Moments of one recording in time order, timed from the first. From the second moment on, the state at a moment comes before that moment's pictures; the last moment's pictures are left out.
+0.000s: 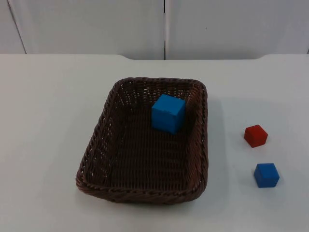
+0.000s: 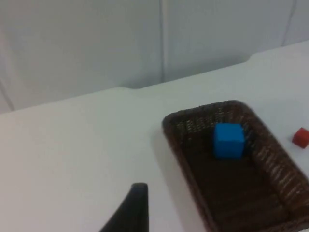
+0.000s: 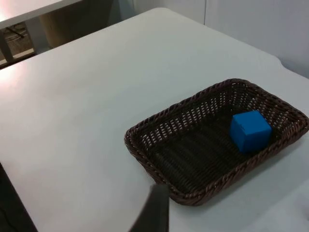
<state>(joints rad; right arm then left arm) 0.88 0.46 -0.59 -0.02 0.62 0.02 -0.18 0.35 -0.76 -0.22 0.91 0.19</state>
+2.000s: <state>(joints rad) 0.88 0.00 -0.56 -0.05 1.10 0.02 -0.18 0.00 -0.50 -0.06 1.08 0.03</state>
